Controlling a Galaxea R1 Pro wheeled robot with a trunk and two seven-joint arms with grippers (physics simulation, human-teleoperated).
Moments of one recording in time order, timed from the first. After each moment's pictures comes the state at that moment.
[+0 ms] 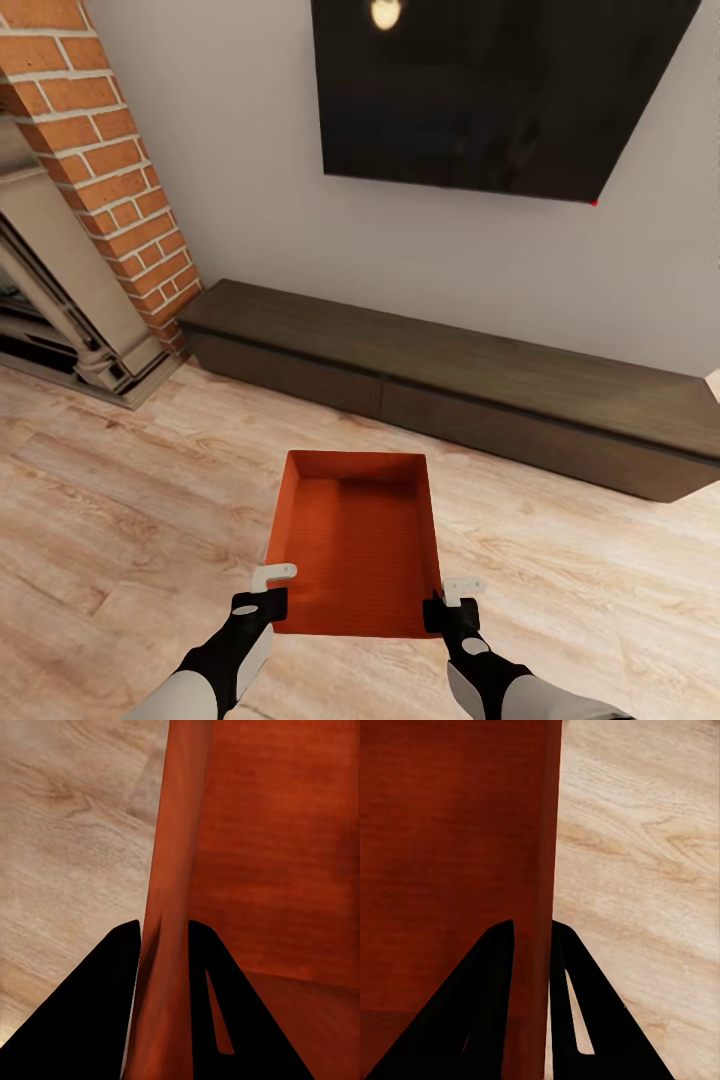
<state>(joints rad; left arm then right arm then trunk) -0.59 -0.13 0.04 -0.33 -0.01 0.08 0.24 -0.65 0.13 0.13 -0.04 -0.03 -0.33 -0.17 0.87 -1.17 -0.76</state>
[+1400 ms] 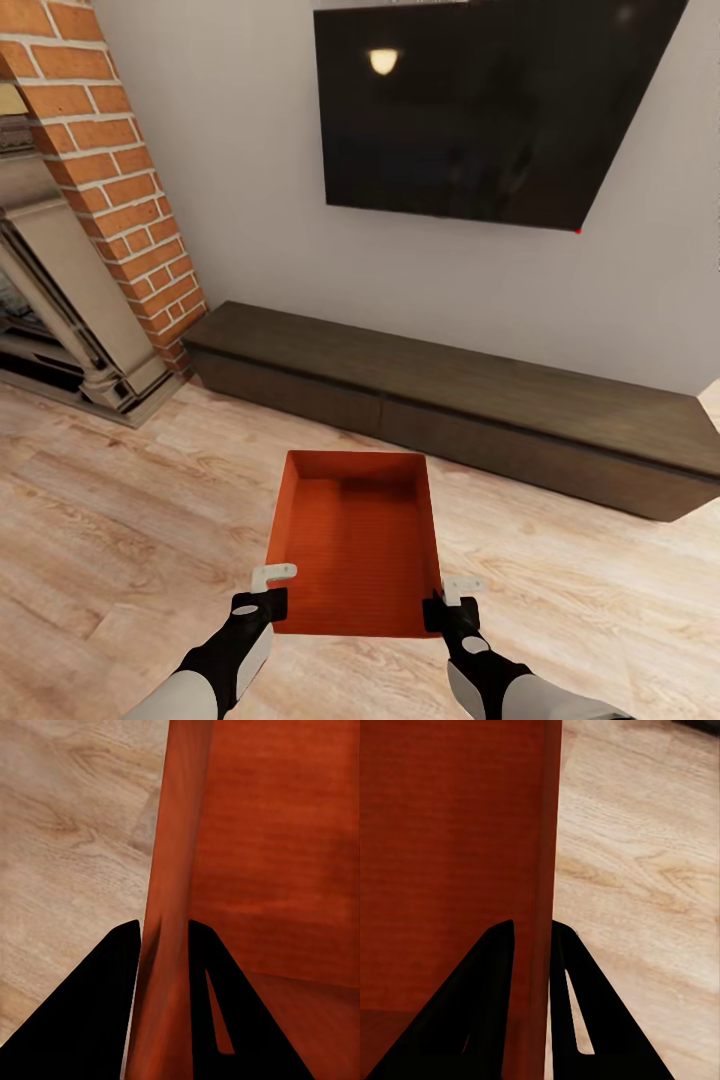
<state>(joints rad) -0.59 -0.13 0.04 -0.33 0.00 0.08 0.24 -0.65 0.12 0.13 -0.04 -0.03 -0.32 -0.17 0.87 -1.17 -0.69</state>
